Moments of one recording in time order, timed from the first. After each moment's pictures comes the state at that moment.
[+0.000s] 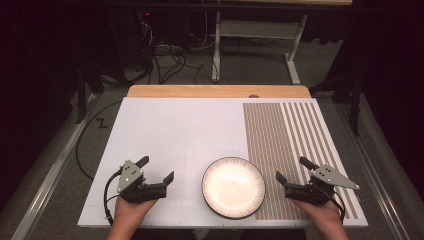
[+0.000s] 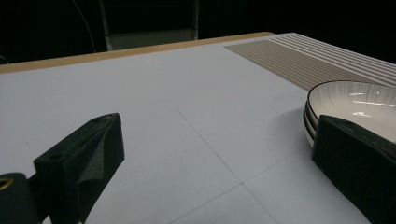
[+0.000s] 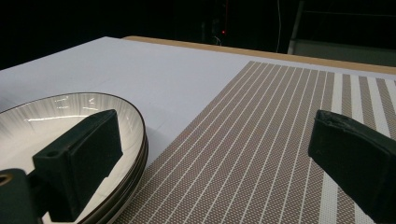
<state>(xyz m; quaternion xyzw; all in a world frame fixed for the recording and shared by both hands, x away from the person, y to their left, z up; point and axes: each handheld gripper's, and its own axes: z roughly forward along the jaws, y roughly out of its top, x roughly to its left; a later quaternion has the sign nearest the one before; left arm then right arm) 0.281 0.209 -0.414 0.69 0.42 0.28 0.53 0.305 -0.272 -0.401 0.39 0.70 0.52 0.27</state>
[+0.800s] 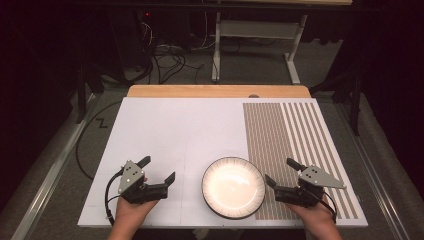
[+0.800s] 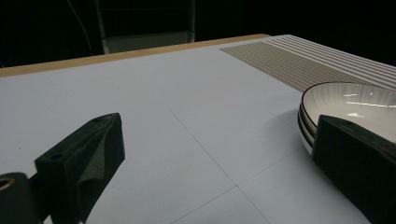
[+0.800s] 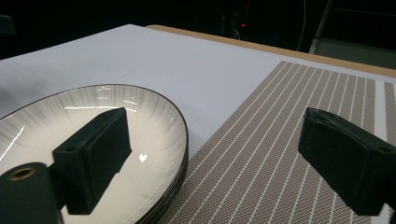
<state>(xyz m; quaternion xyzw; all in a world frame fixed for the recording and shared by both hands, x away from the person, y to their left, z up) 0.281 0.206 -0.413 0.69 0.41 0.28 0.53 0.299 -0.244 -0.395 0.36 0.73 0.51 0.26</state>
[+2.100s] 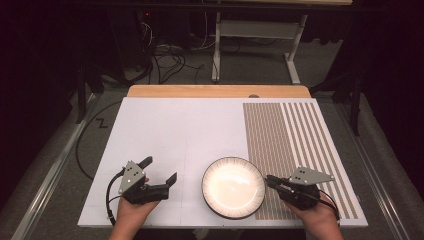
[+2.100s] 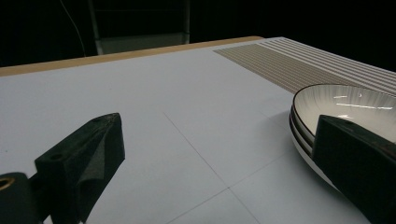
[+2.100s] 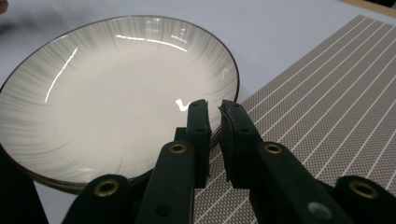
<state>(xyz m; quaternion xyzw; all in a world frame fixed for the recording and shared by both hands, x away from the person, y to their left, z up) 0.280 0.203 -0.414 0.69 0.41 0.27 0.54 0.301 -0.241 -0.395 0.29 0.83 0.44 0.17</state>
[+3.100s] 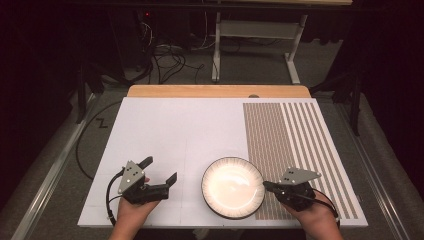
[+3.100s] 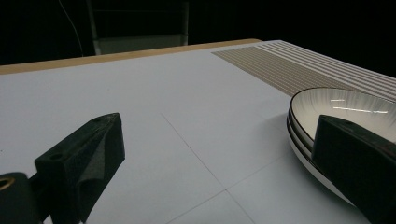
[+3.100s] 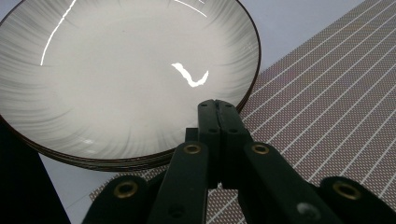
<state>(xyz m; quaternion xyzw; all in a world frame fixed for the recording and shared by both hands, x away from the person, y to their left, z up) 0.281 0.203 -0.414 0.68 0.41 0.26 0.55 0.300 -0.226 -0.390 0.28 0.88 0.36 0.15</state>
